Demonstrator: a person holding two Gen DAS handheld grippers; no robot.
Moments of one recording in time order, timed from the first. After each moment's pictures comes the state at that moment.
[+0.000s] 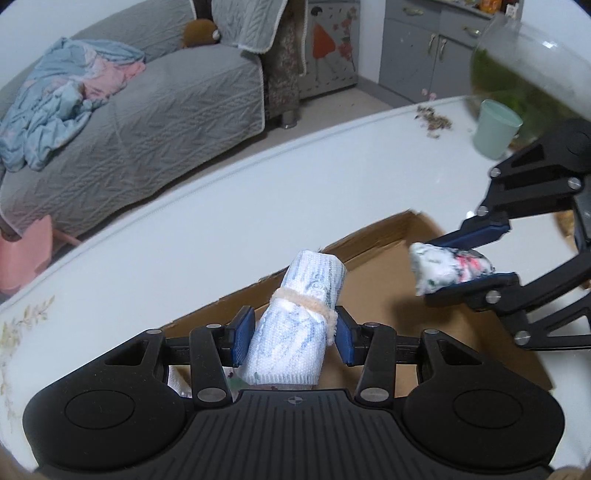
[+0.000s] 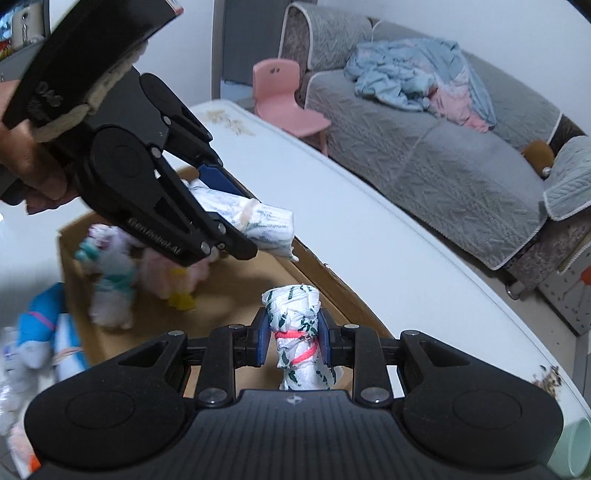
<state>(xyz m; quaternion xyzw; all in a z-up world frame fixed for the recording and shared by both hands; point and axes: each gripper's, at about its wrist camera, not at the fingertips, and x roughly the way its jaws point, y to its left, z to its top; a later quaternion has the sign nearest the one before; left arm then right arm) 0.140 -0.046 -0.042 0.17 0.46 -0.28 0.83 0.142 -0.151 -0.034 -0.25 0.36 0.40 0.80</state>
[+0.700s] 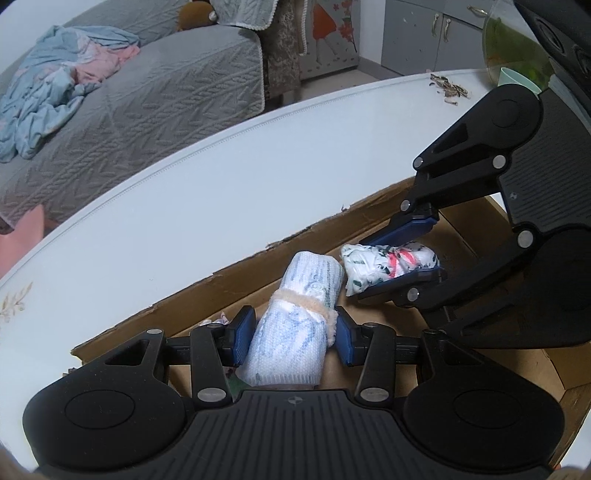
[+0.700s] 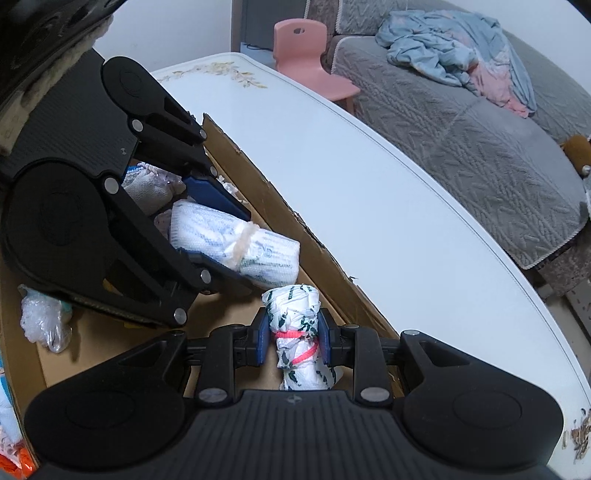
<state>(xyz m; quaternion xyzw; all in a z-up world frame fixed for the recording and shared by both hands) 0.149 -0.046 -0.081 0.18 0.47 -0.28 0.82 0.188 -0.117 -0.086 -0.29 0.39 0.42 0.76</state>
